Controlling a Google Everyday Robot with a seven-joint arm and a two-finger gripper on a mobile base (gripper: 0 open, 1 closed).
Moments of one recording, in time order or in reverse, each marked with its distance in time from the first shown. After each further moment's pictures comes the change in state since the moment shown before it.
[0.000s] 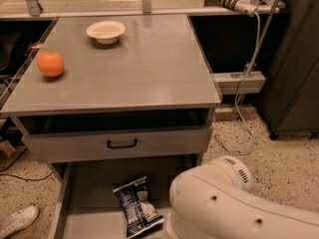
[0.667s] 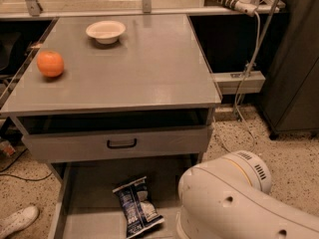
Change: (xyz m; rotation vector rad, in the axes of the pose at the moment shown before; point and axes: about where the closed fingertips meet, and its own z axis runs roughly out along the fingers) arm 0.020 0.002 -0.028 0.013 0.037 -0.040
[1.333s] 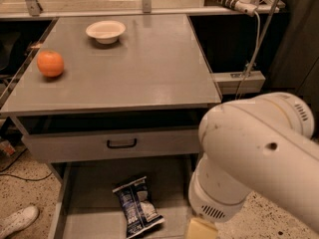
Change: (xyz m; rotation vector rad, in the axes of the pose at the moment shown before) arm -0.004 -0.036 -0.095 0.075 -0.001 -0.068
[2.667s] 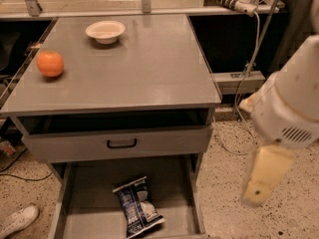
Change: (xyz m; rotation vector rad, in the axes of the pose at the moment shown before) arm 0.035 -0.081 -0.145 0.162 -0.057 -0.131
